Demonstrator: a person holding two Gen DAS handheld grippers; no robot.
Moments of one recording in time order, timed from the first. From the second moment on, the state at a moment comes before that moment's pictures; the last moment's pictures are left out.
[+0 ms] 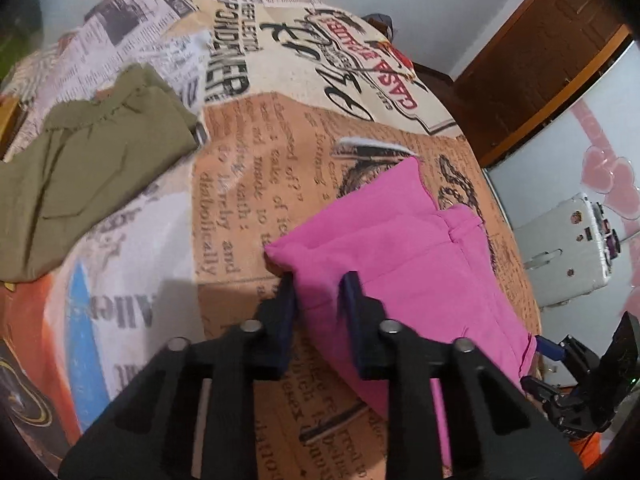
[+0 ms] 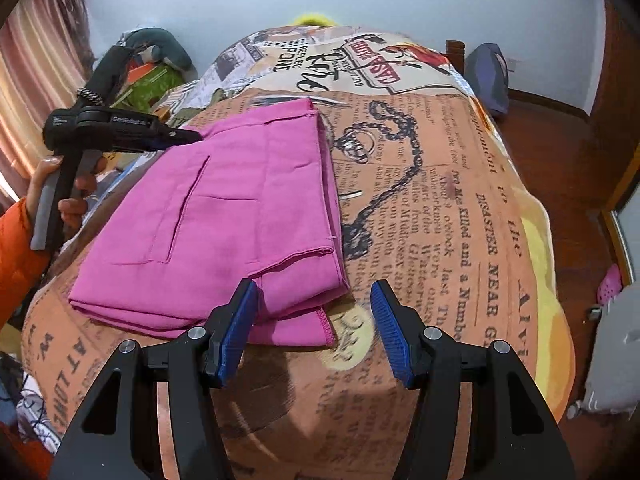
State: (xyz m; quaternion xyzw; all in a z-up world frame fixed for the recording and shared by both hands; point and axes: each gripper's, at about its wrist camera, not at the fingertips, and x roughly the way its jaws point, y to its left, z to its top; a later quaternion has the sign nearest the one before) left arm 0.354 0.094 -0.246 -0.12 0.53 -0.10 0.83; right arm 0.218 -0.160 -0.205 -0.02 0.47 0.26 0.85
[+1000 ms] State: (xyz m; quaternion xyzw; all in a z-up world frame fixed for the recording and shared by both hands) left arm 0.175 0.126 -0.216 -0.09 0.49 0.04 0.86; right arm 0.226 -0.100 -0.187 -0.08 0.43 0.31 0.85
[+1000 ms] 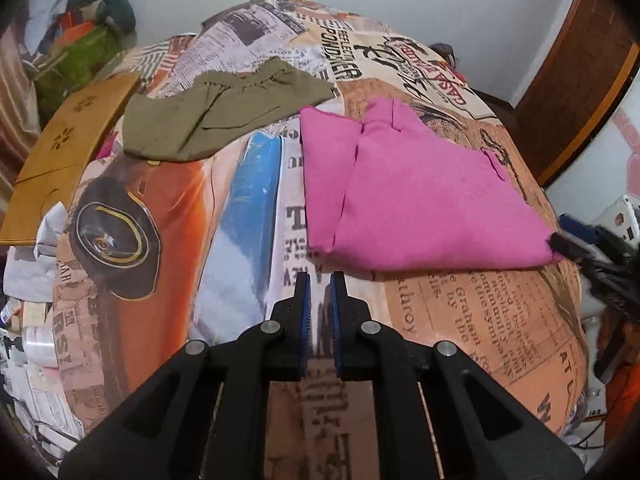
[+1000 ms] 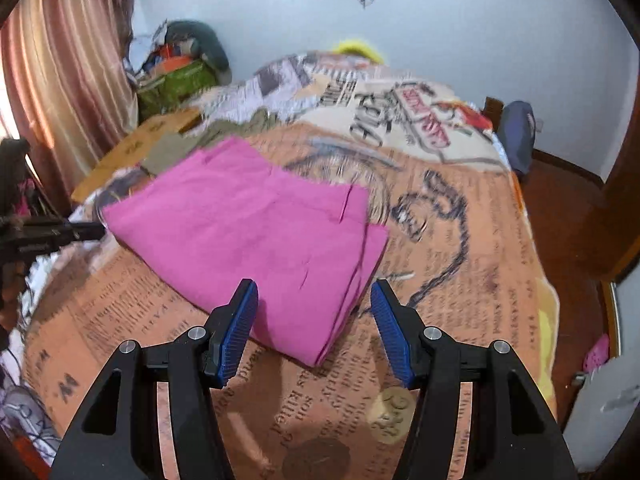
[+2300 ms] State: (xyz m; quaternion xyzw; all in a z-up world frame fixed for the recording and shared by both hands) left arm 0.213 0.077 -0.215 0.00 0.47 -0.10 0.88; right arm 0.218 -0.105 -0.196 -0.06 0.47 0.35 0.81
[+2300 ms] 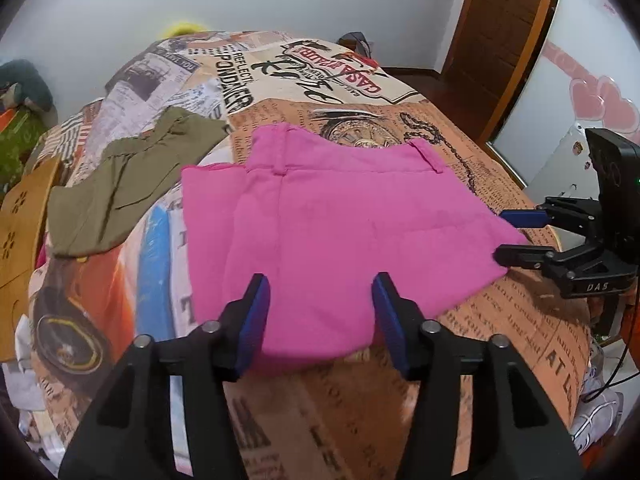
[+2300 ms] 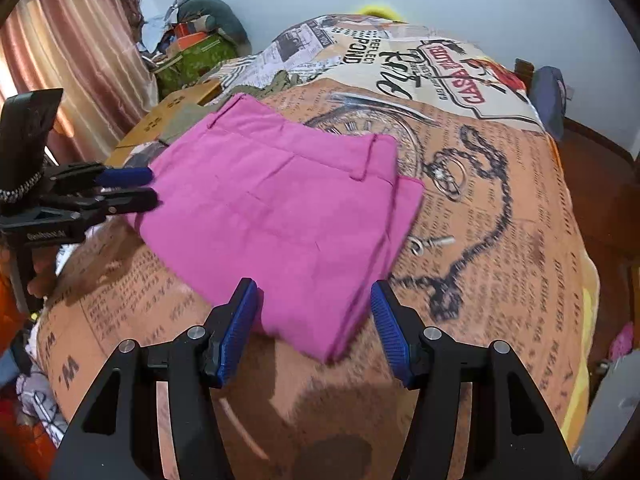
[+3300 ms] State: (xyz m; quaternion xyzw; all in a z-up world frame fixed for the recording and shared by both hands) left arm 0.274 0.118 -0.234 -0.05 0.50 -0.05 0.86; right arm 0.284 -0.100 -0.218 -0.01 0.49 0.31 0.81
